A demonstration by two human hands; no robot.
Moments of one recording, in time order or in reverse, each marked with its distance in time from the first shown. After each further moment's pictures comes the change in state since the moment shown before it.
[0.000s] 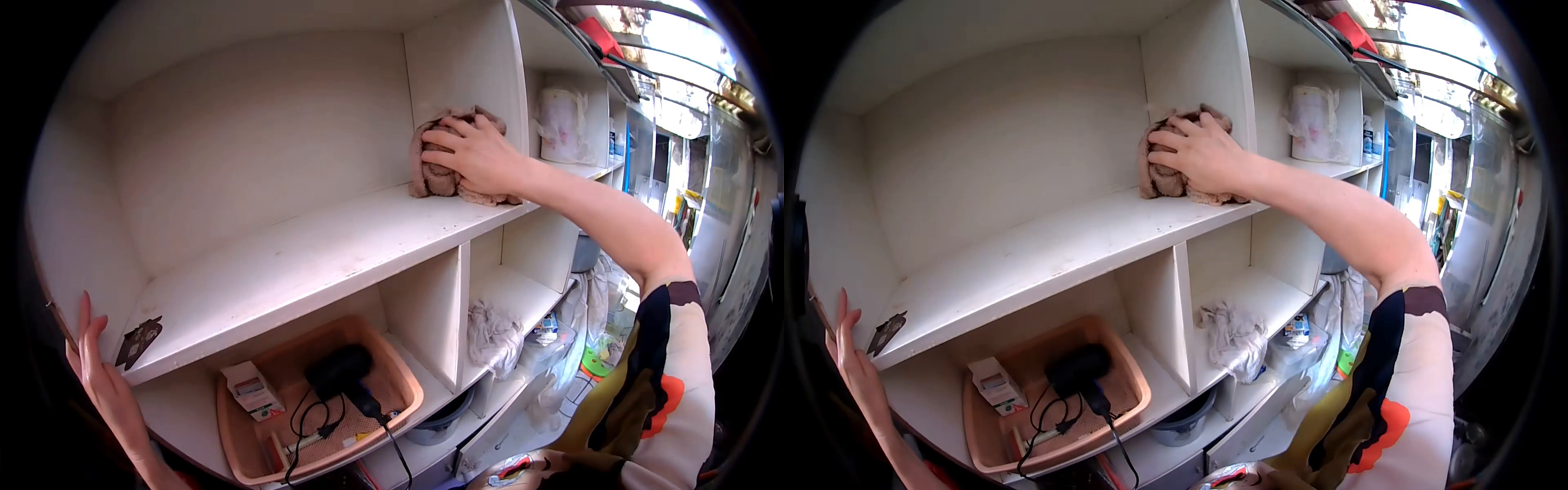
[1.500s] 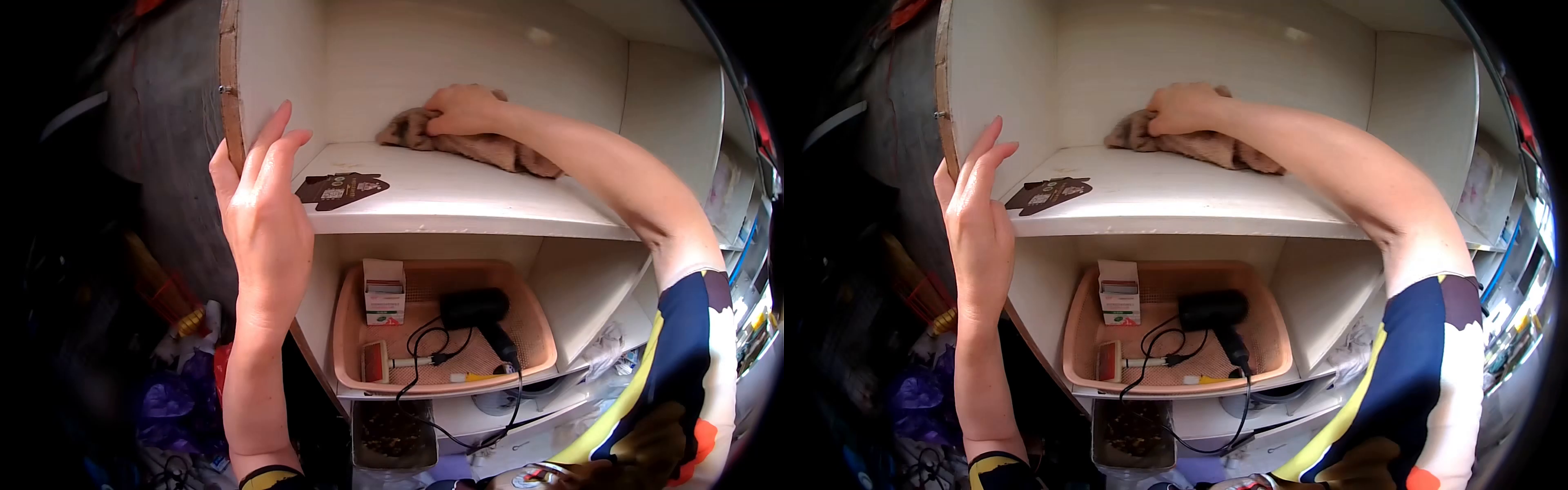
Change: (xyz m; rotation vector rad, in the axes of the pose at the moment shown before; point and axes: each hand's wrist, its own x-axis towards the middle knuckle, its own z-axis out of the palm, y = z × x) left_hand 0.006 0.019 -0.013 -0.191 0.080 -0.012; right_hand 0.308 -0.189 -0.060 0.854 -0.308 0.078
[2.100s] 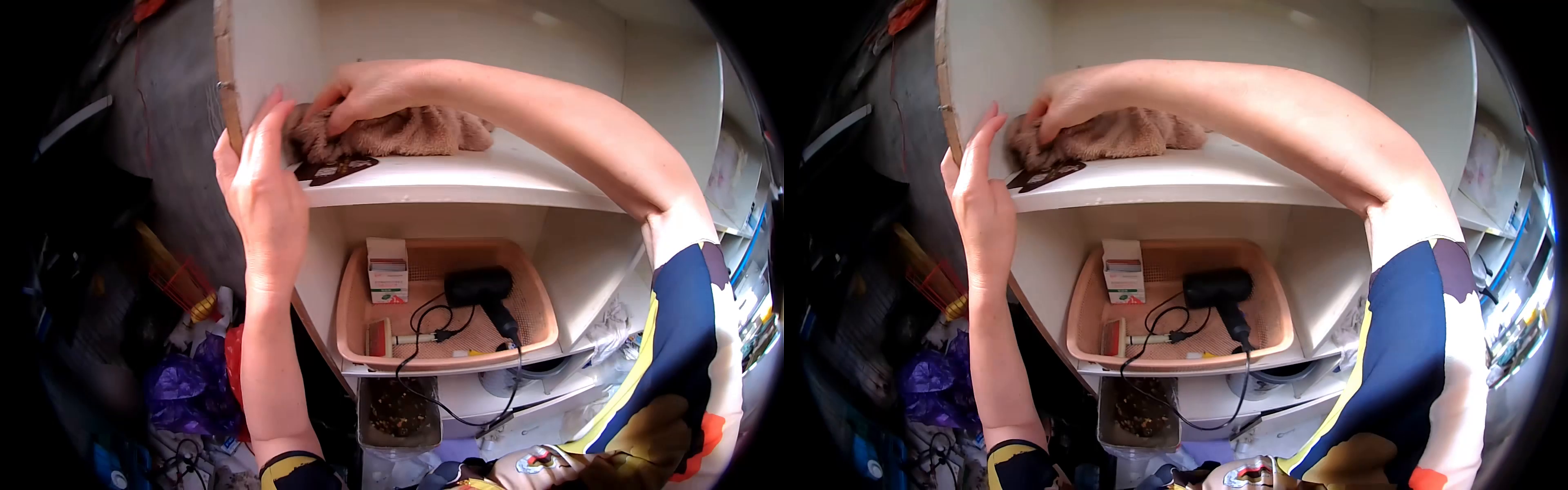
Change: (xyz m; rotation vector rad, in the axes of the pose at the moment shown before) left_hand 0.000 0.004 0.005 -0.059 0.086 -0.023; right_hand -0.004 -0.098 -0.039 0.530 -0.085 -0.472
